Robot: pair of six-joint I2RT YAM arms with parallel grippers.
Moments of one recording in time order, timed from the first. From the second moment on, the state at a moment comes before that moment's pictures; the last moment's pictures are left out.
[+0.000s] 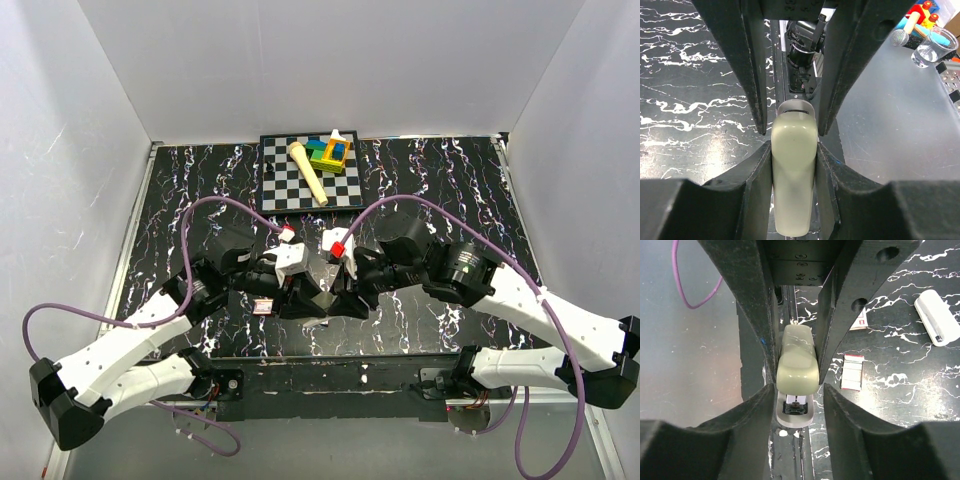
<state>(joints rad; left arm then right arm) -0.81 0.93 0.84 -0.26 0.88 0.08 1.10 1.11 1.25 -0.71 -0.45 -0.11</state>
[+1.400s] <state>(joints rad) -0.83 0.81 0.73 -0.16 0.81 0.01 1.13 0.88 0.86 -0.29 -0.43 0.04</state>
